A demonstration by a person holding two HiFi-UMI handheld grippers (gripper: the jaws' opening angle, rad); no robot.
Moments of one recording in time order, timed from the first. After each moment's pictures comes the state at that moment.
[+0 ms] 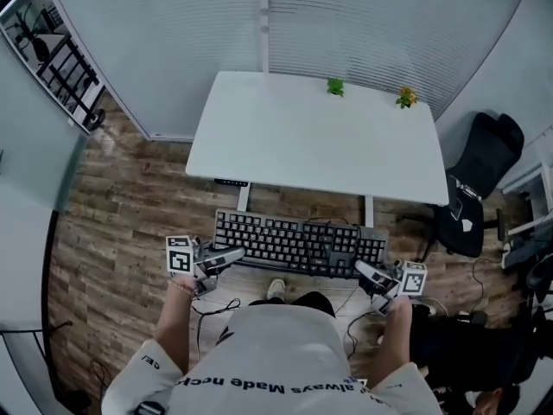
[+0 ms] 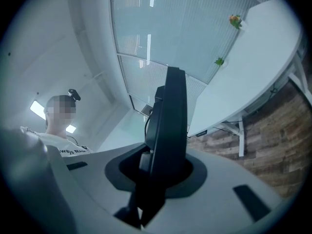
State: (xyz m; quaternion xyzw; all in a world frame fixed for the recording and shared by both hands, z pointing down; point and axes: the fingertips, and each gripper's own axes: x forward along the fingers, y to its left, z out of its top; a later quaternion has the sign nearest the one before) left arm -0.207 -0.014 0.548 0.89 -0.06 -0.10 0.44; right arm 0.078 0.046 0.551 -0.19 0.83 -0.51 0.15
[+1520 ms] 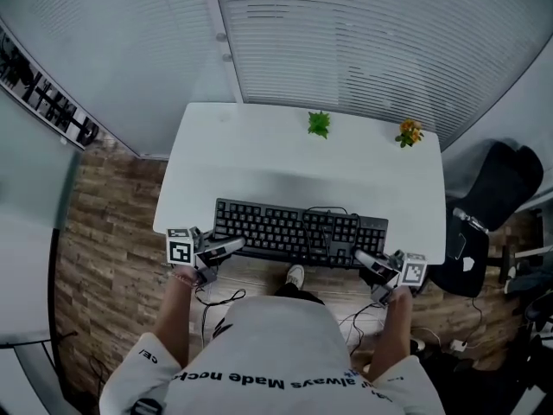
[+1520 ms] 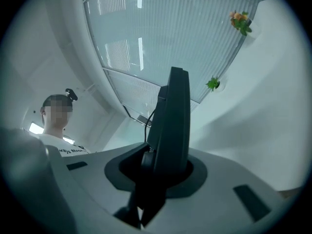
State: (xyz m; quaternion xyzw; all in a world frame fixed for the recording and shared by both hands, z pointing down) left arm -0.073 -0.280 0.555 0.88 -0.10 -0.07 0.45; right arm 0.208 -0.227 0.569 -0.18 0.82 -0.53 0.15
